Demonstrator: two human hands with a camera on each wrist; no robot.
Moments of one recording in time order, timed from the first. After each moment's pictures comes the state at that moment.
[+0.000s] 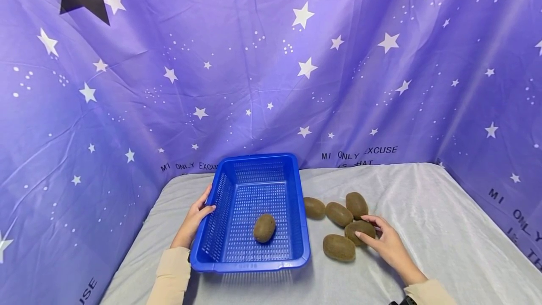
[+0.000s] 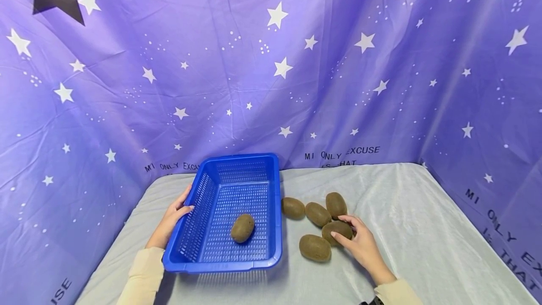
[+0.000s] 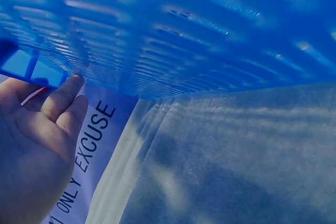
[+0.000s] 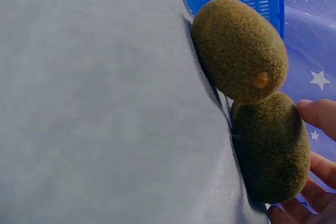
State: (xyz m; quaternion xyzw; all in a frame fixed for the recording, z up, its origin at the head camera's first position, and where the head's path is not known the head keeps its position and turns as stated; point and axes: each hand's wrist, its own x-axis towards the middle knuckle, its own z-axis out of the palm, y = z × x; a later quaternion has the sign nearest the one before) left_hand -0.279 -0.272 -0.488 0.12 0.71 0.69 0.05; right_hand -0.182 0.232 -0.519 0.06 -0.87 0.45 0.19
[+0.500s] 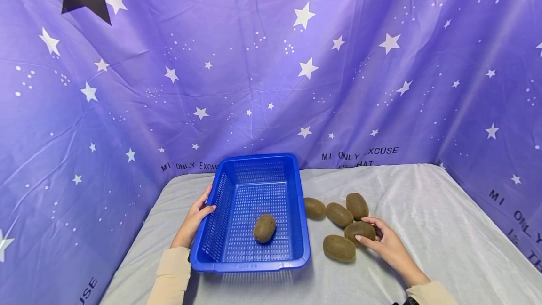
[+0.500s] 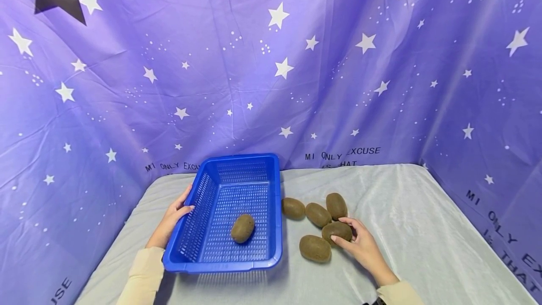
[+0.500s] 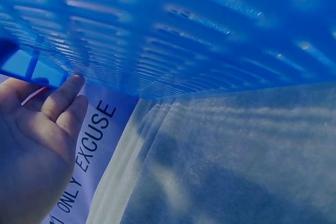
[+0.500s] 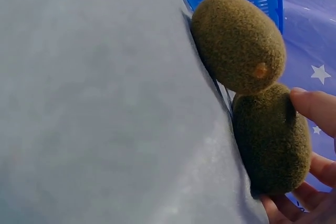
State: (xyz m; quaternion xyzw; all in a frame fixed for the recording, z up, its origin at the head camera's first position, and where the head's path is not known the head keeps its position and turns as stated) left_hand -0.279 -0.271 -0.488 0.12 0.70 0.70 0.05; right_hand -0.181 0.237 -0.522 0.05 -0.84 0.52 0.11
